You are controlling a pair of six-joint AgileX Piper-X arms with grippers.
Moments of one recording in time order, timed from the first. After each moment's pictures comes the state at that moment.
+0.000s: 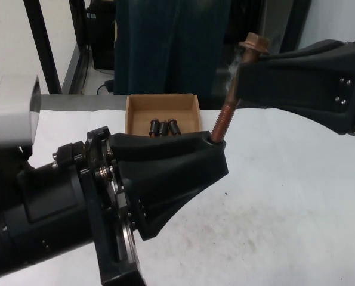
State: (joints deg) left arm -44.0 50.3 -20.2 -40.7 29.7 -21.0; right arm 30.5 57.3 -41.4 -21.1 -56.7 30.0
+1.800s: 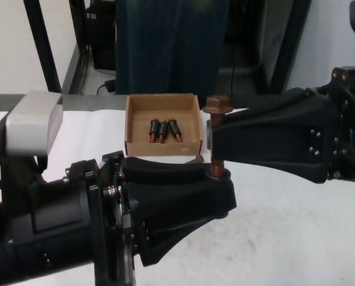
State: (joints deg) left arm -44.0 50.3 -19.9 -38.3 33.8 -26.2; right arm 35.9 57.4 -41.7 -7.2 -57.0 21.3
